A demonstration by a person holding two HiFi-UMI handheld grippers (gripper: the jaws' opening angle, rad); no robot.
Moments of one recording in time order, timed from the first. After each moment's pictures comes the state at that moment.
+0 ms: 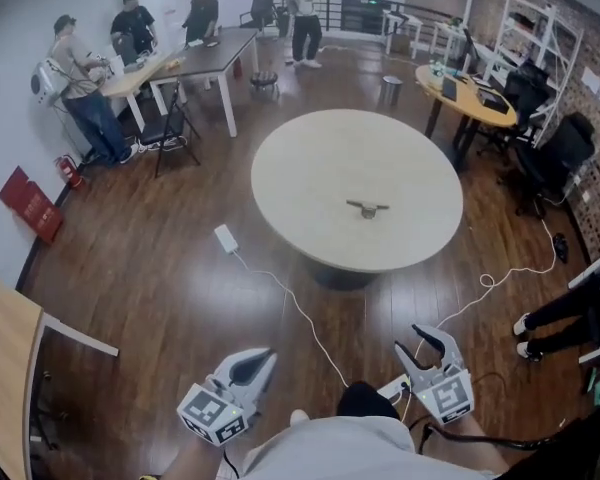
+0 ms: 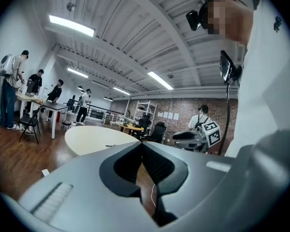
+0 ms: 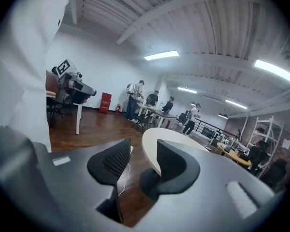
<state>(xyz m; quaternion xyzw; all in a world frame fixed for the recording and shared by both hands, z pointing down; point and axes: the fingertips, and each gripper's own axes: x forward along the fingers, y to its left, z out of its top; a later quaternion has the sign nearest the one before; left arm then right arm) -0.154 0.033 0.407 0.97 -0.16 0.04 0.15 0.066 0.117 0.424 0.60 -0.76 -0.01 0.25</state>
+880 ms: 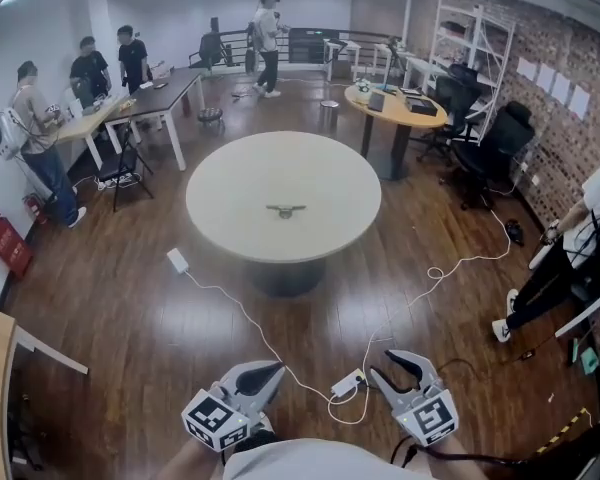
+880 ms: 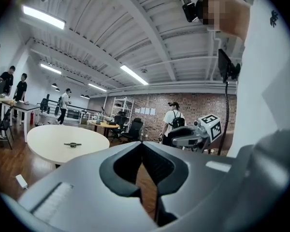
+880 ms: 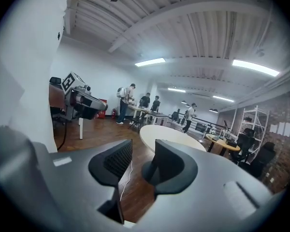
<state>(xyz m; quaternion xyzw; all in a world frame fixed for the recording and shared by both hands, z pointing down) -0.040 0.185 0.400 0.99 -0.04 0.05 0.10 0.101 0.283 0.413 0.64 -0.74 0.01 0.21</state>
